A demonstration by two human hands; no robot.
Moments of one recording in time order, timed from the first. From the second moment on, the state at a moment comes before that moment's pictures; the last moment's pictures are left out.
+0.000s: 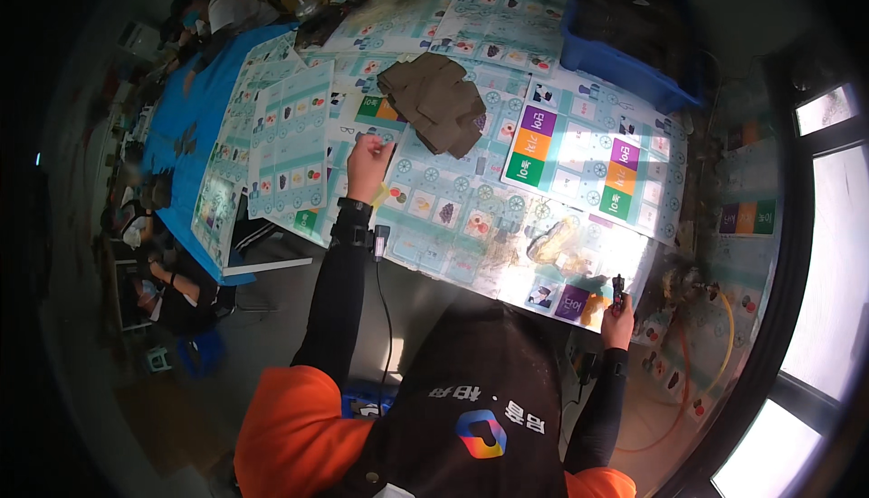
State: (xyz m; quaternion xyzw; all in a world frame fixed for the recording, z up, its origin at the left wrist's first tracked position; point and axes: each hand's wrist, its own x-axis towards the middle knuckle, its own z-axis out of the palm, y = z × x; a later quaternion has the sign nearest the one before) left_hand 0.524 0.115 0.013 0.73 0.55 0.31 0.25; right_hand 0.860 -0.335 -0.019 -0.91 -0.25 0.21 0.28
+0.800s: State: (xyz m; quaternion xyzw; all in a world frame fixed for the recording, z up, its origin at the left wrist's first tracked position) left_hand 0.672 0.205 0.120 0.96 0.21 0.10 -0.18; right_hand 0.859 -0.344 -0.003 -0.91 -0.13 0.23 0.32
